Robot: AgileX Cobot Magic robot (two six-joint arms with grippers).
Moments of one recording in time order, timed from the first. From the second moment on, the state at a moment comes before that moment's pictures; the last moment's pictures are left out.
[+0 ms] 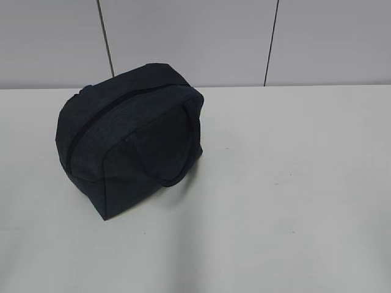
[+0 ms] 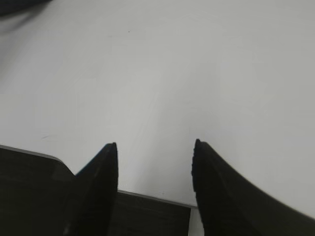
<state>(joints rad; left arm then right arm) -0.16 -0.01 -0.53 -0.11 1.11 0.01 0.07 -0.02 -0.54 0.00 1.24 -0.14</state>
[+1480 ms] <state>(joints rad) -0.15 -0.01 -0.53 -0.03 1.11 -0.04 0.07 -0.02 -0.50 0.01 1.15 -0.14</state>
